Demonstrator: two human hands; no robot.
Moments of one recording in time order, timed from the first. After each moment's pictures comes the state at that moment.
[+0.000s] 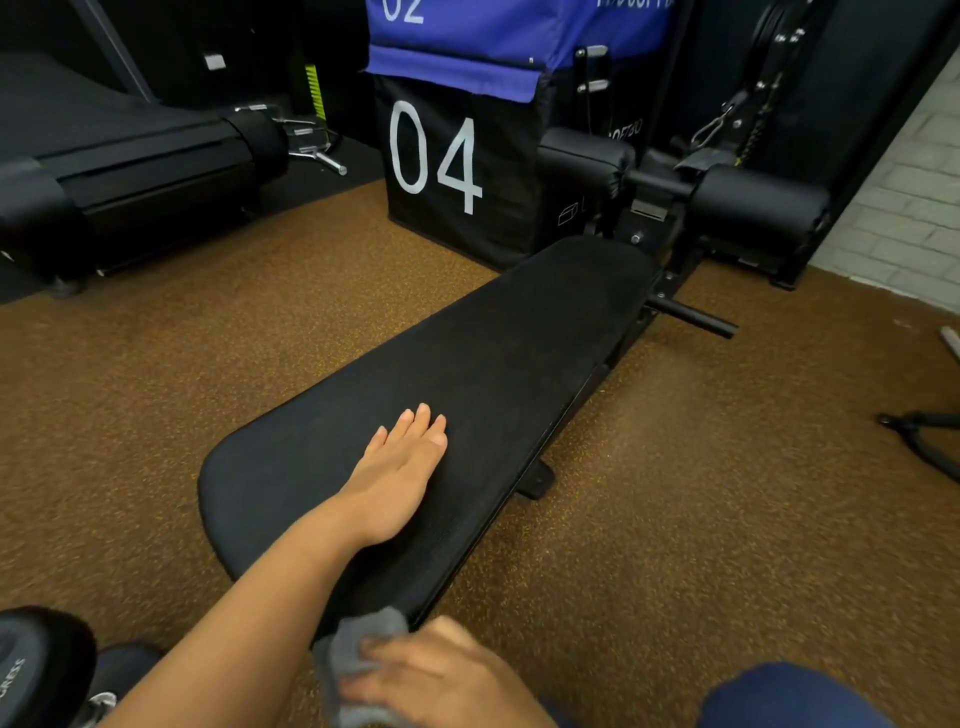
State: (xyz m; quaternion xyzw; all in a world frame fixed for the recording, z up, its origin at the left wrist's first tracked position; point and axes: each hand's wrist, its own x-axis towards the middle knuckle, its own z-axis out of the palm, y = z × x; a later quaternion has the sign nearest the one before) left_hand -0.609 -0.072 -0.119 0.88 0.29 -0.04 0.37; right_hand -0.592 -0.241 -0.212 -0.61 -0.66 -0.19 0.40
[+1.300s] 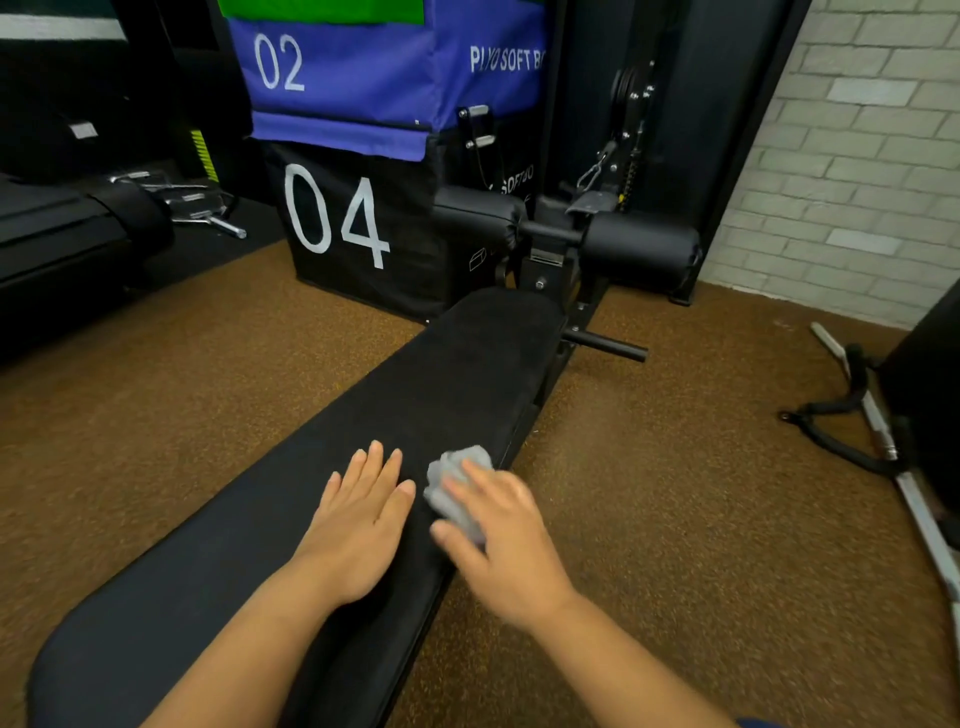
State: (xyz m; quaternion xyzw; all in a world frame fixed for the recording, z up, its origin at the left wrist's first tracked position) left_hand -0.528 -0.050 -0.125 0.91 0.28 -0.03 0.30; right_hand -0.432 -0.200 -0.141 -0.81 -0.47 0.02 0.36
